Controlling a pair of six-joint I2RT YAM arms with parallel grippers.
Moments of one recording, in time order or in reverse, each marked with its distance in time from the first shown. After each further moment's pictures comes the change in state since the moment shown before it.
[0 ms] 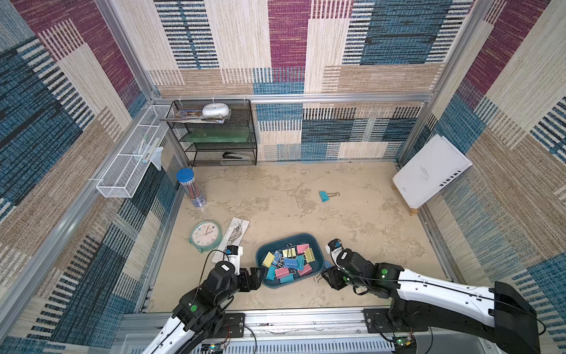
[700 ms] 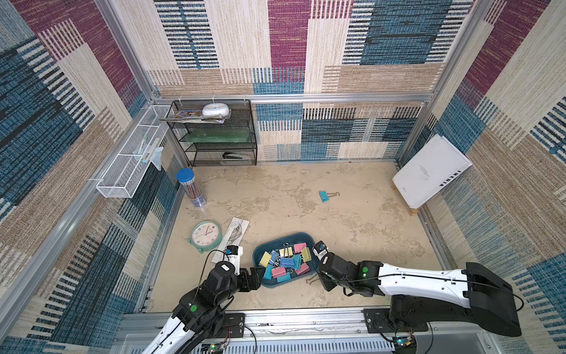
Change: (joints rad) left arm 0.000 -0.001 0.000 0.000 0.000 0.000; right arm 0.141 0.242 0.140 -0.013 0.186 -0.081
